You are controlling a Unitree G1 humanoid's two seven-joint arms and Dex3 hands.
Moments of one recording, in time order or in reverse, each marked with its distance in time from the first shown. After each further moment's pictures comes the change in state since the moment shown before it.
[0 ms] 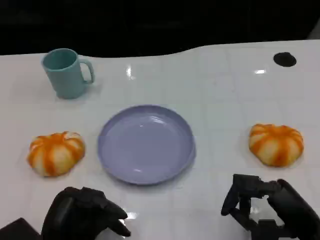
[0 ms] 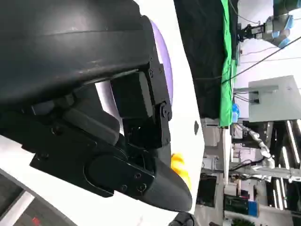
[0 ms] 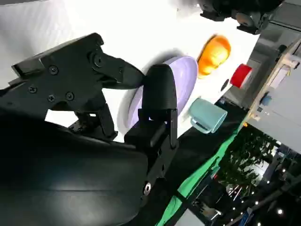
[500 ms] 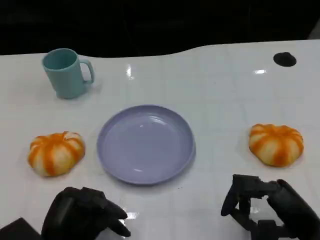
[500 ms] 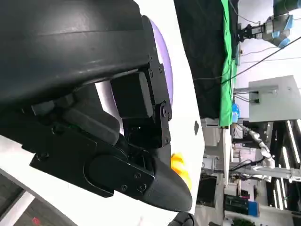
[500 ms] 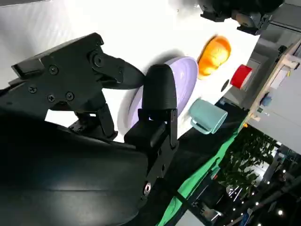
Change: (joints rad) left arm 0.000 0.000 0.000 0.002 0.000 -0.001 0.000; right arm -0.001 0.000 0.002 0.004 0.000 -0.002 0.001
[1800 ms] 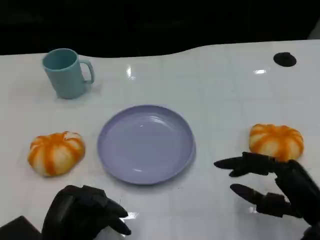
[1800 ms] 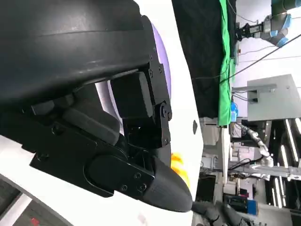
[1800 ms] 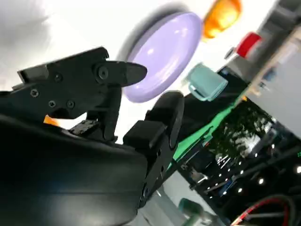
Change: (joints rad) left arm -0.009 -0.001 0.000 0.003 0.000 0.000 -0.003; right arm -0.057 -0.019 -0.063 -0.051 -0.181 -0.005 -0.173
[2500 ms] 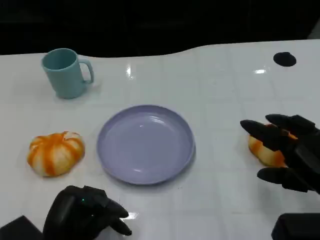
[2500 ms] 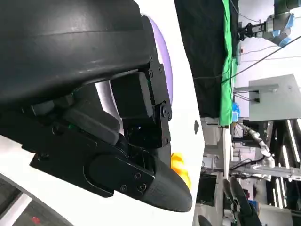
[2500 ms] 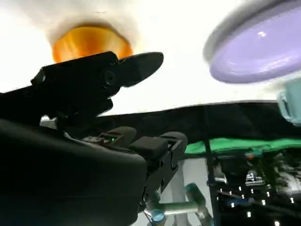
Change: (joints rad) left arm -0.003 -0.004 -0.001 0.010 0.004 0.000 0.002; right arm -0.064 -0.181 0.016 -0.173 -0.513 0.314 -0.165
